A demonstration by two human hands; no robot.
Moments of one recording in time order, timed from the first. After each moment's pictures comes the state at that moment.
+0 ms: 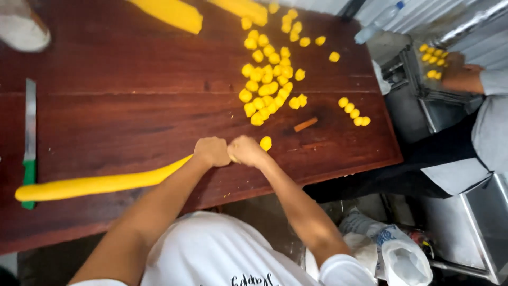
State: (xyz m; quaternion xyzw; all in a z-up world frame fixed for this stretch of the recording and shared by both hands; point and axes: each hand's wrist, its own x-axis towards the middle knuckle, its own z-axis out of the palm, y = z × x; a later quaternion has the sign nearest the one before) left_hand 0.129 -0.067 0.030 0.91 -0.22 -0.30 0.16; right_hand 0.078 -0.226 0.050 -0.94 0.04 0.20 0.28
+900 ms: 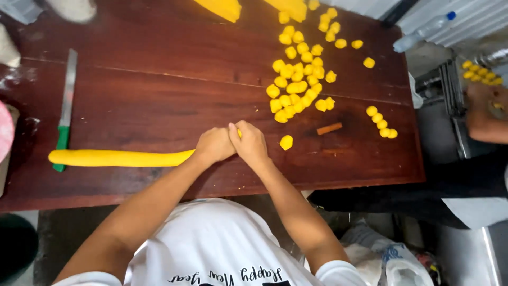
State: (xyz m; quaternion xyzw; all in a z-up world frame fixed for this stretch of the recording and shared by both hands) left_hand 0.103 -0.021 0.038 0.92 -0.10 -0.22 0.32; right_hand 0.090 -0.175 0.007 -0.96 -0.09 -0.13 0.23
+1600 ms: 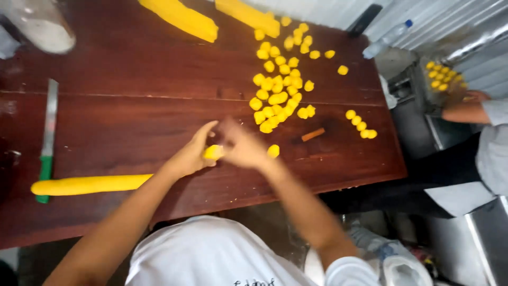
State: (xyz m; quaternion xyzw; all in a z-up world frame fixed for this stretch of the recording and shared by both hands) left_hand 0.111 0.025 0.051 0.77 -0.27 -0.18 0.54; right_hand 0.087 -0.162 0.158 -0.93 -0.02 0.11 0.34
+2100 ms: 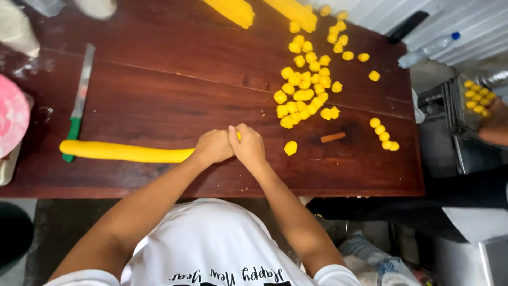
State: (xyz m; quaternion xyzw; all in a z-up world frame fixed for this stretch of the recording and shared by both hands) left_hand 0.099 0.000 0.025 0.92 -0.11 -0.19 0.33; right_hand 0.088 -0.152 0.003 -0.95 -0.11 -0.15 0.24
